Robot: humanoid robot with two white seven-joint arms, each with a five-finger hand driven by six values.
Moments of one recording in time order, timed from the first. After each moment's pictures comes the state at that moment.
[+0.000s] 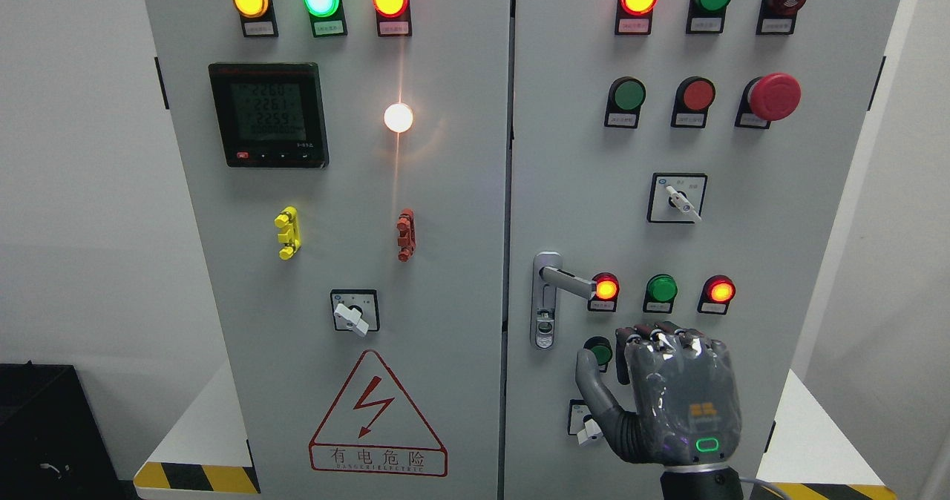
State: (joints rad) left arm 0.00 -0.10 -0.10 -0.07 0.07 -0.06 0.01; right arm -0.23 0.09 0.07 -1.97 1.48 -0.11 -0.14
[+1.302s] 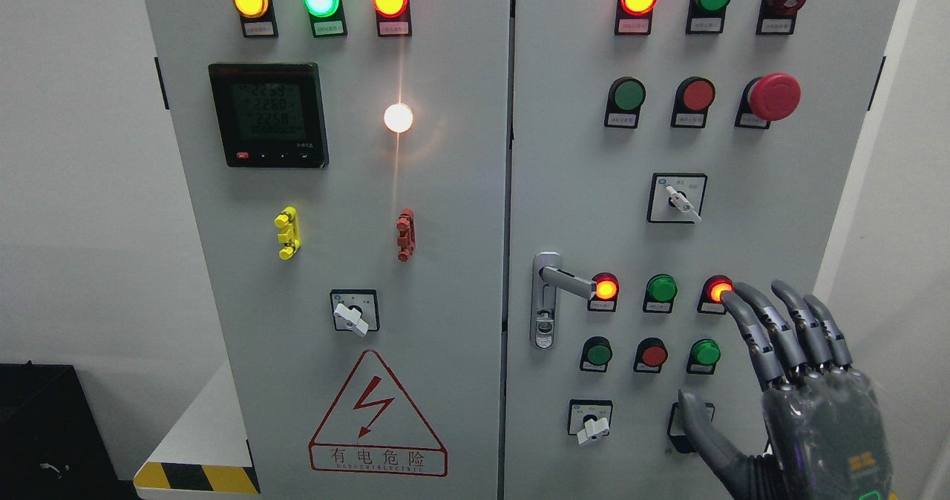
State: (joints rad) left arm 0.00 -0.10 -0.10 -0.07 0.07 -0.06 0.01; right arm -0.18 0.08 -0.24 -2.06 1.22 -0.46 -0.14
